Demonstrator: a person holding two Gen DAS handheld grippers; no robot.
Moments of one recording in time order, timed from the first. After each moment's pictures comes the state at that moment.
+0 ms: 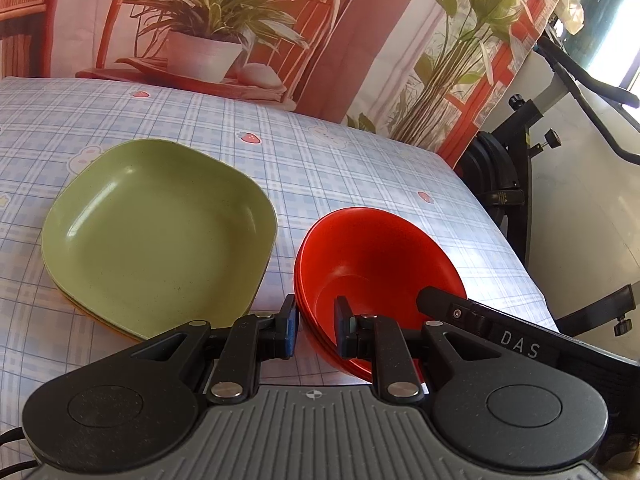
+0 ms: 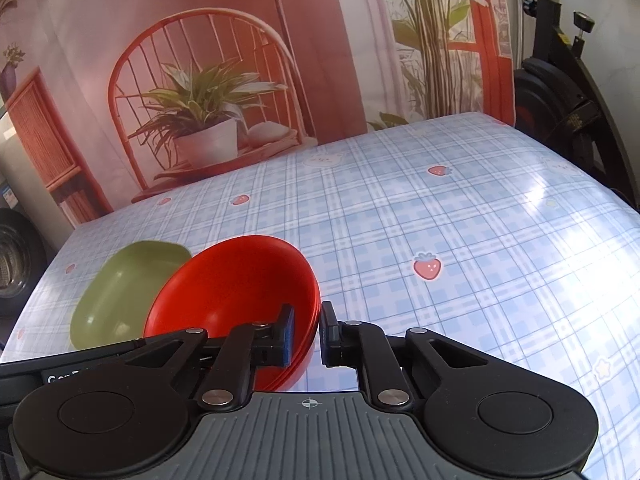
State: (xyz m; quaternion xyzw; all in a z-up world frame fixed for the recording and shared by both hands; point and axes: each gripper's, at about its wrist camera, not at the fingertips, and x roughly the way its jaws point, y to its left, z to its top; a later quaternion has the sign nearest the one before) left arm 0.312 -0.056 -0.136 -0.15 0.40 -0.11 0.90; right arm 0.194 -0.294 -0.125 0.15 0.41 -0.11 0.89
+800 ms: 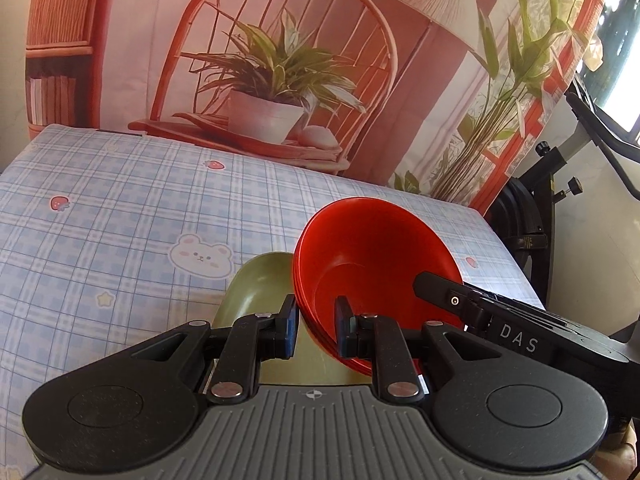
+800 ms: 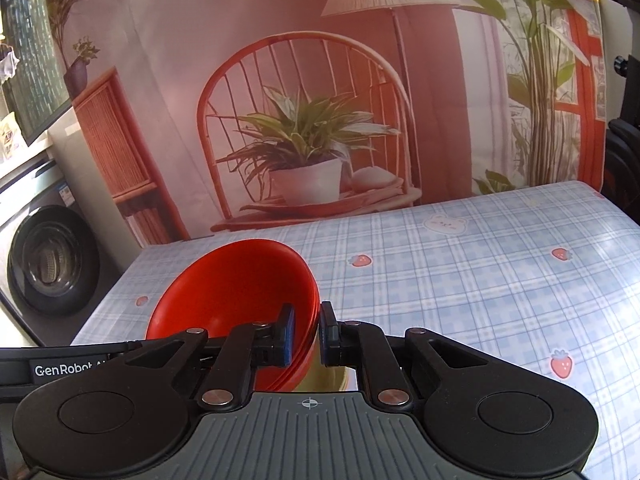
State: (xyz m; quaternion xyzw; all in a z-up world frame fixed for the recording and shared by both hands) left arm 0.325 0.052 -0.083 -0.15 0.38 -0.08 0.91; right arm 0.284 -0.214 -0.096 0.12 0.37 -0.02 0.92
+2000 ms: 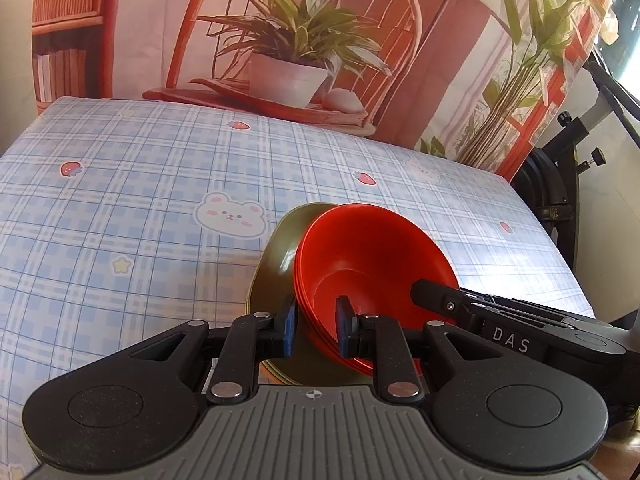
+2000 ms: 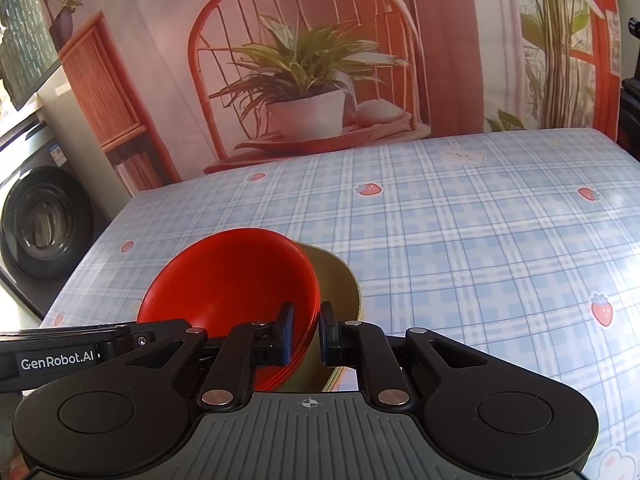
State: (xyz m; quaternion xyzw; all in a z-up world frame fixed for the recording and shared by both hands) left arm 0.329 0.059 -0.115 -0.12 0.41 -0.06 0.90; right arm 0.290 -0.201 -0.148 0.13 0.44 -0.02 0.89
